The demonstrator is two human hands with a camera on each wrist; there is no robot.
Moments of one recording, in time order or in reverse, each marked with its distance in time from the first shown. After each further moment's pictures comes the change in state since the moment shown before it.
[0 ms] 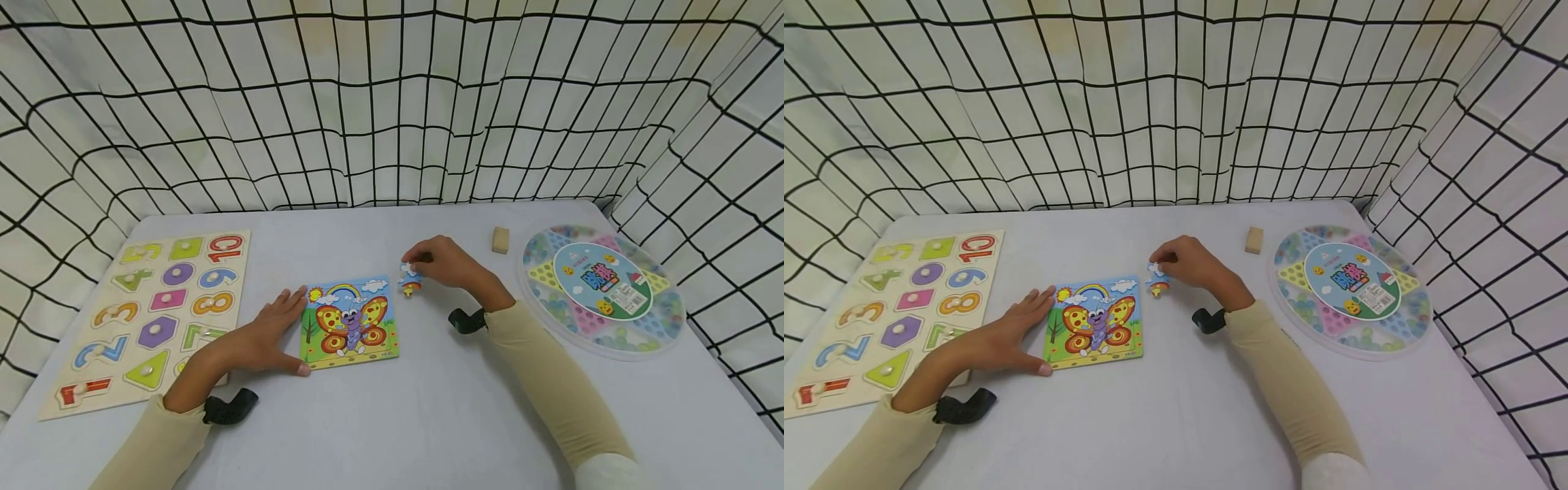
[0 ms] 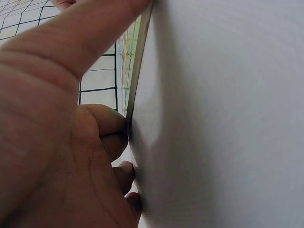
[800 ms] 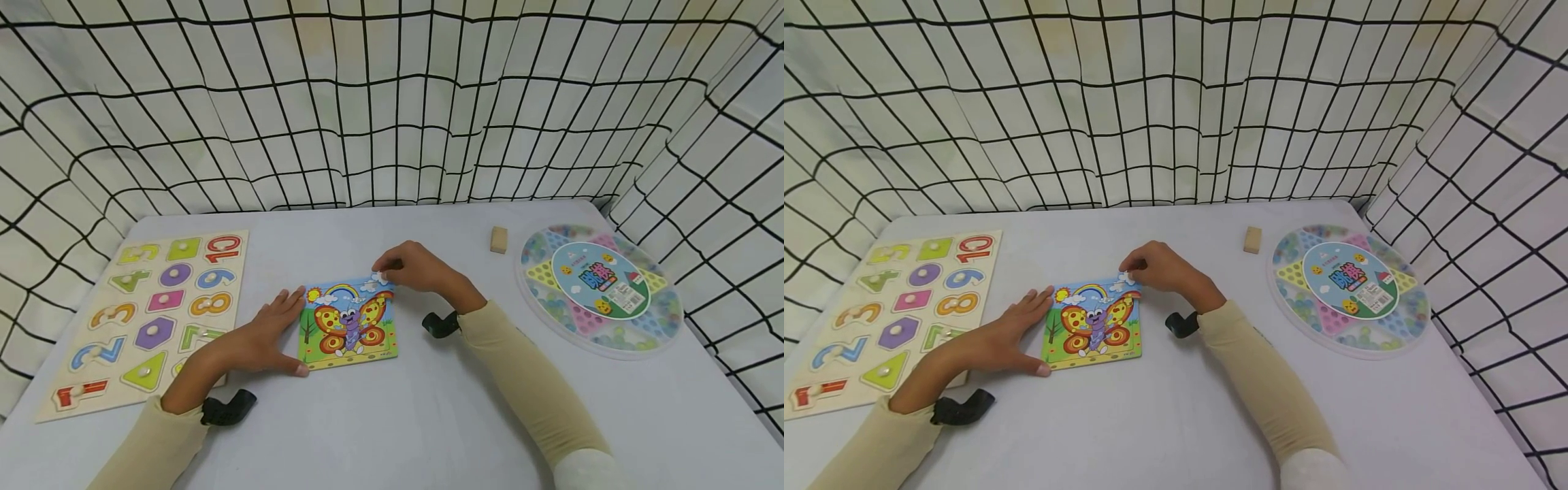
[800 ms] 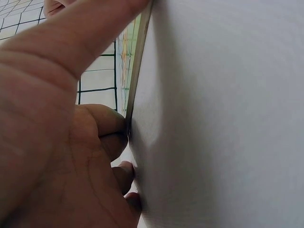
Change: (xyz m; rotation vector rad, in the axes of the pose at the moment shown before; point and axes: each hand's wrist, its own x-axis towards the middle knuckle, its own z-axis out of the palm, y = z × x) left_hand 0.001 -0.002 0.001 -0.004 0.006 0.010; right_hand 0.020 -0.025 0.027 -0.015 -0.084 -0.035
